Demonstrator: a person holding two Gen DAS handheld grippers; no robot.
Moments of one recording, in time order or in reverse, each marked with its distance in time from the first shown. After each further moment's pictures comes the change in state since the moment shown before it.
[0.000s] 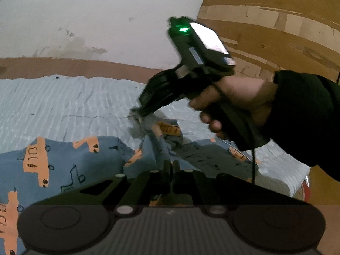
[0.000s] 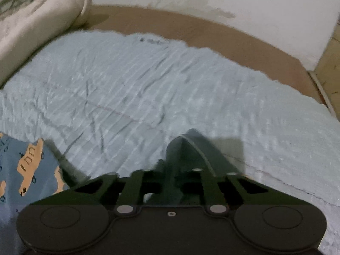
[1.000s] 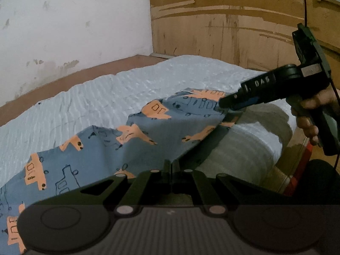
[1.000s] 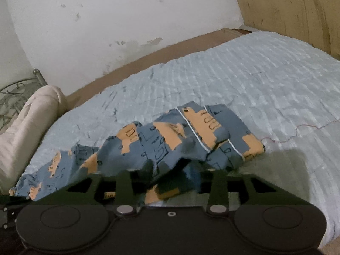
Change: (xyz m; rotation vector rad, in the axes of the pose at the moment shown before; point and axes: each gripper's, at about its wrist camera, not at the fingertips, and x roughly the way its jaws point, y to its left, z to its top) left arm 0.006 -0.052 -0.039 0.374 0.136 0.054; right arm -0.119 -0.109 -0.239 0.595 -0.263 0.119
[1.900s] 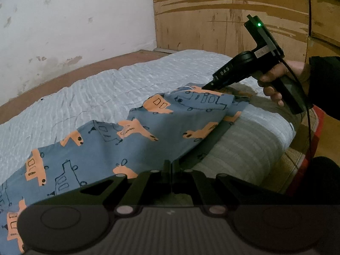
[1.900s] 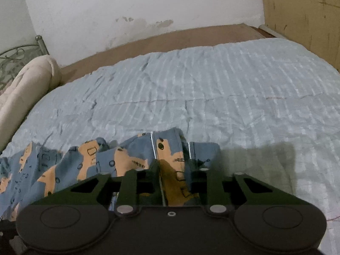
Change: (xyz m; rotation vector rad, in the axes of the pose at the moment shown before) left arm 0.001 -0.003 0.000 0.002 0.028 0.023; right arm 0.080 -0.025 0.068 -0.187 0.127 -0.024
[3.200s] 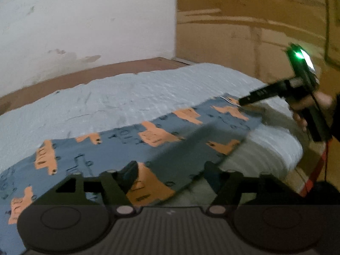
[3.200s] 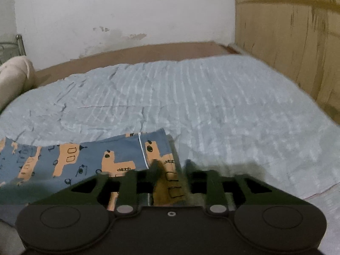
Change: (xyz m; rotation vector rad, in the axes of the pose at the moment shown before) left arm -0.018 0.020 -0.003 -0.150 -0.066 0.060; right arm -0.043 -0.013 -0.024 -0.052 -0.114 -0.213
